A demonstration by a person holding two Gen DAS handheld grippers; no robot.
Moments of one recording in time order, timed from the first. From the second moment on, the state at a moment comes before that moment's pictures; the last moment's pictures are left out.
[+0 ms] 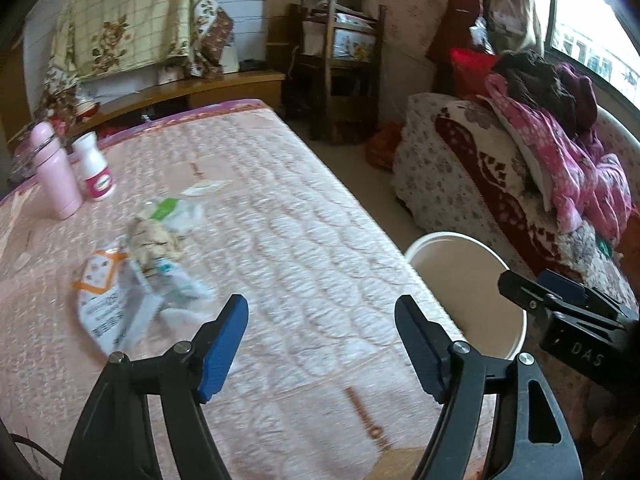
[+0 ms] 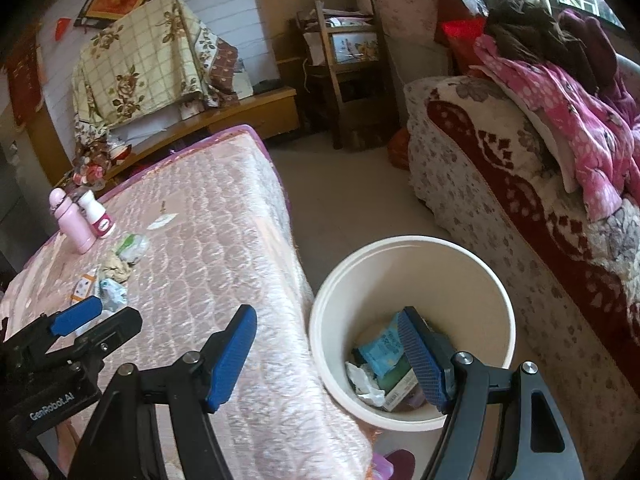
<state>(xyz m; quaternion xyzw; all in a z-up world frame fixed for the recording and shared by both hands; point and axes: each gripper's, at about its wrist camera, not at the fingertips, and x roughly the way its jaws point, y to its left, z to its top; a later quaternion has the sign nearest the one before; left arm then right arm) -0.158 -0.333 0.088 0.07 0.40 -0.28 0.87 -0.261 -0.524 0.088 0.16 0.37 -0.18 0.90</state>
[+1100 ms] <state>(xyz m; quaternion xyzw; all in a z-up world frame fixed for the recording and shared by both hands) -0.126 -0.162 0.110 0.01 0.38 -0.17 0.91 -0.185 -0.365 0.109 0.08 0.37 -0.06 0.92</state>
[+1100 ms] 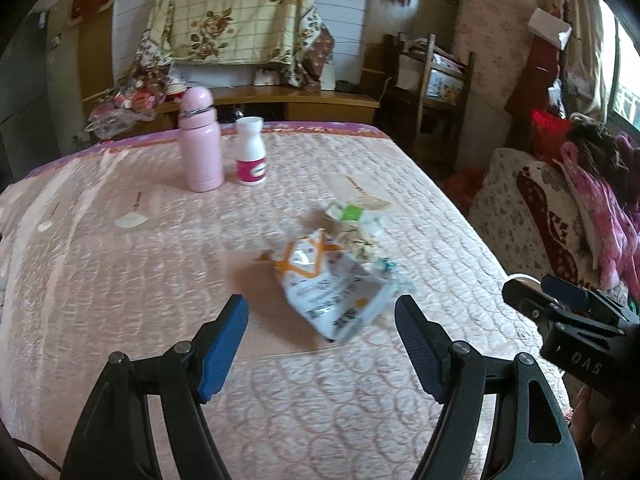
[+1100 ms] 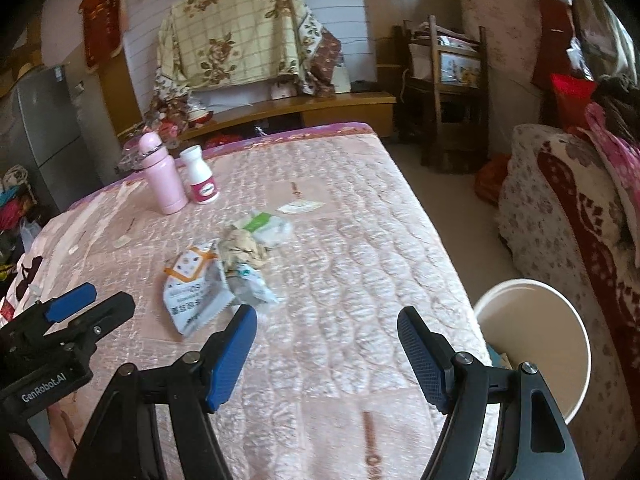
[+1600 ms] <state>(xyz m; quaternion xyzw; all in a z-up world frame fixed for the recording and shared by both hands) -0.097 -0.139 0.085 -0.02 0.42 -0.18 0.89 -0.154 -0.345 0.103 0.07 0.37 -0.04 0.92</state>
